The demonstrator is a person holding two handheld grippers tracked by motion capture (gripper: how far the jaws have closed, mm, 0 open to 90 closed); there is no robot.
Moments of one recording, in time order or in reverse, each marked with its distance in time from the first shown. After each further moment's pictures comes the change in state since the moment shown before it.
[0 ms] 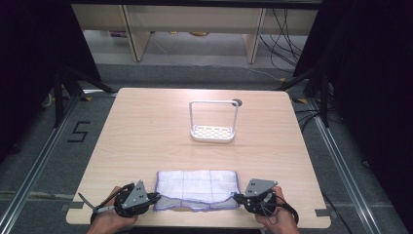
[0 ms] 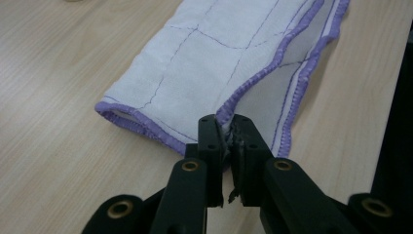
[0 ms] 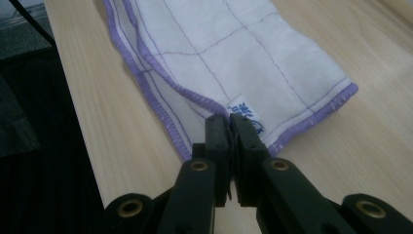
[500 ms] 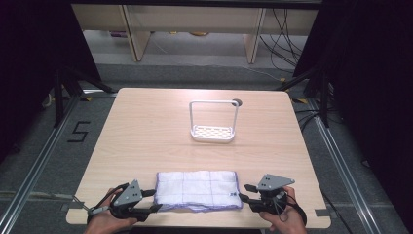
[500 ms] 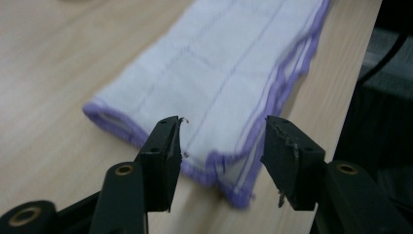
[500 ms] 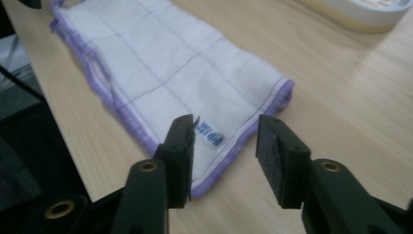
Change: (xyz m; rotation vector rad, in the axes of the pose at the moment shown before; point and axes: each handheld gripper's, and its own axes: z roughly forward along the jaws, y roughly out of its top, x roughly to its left) left arm 0.004 0.005 -0.012 -0.139 -0.076 -0.193; right arm -0.011 -0.006 -0.022 -0.116 -0.061 0.184
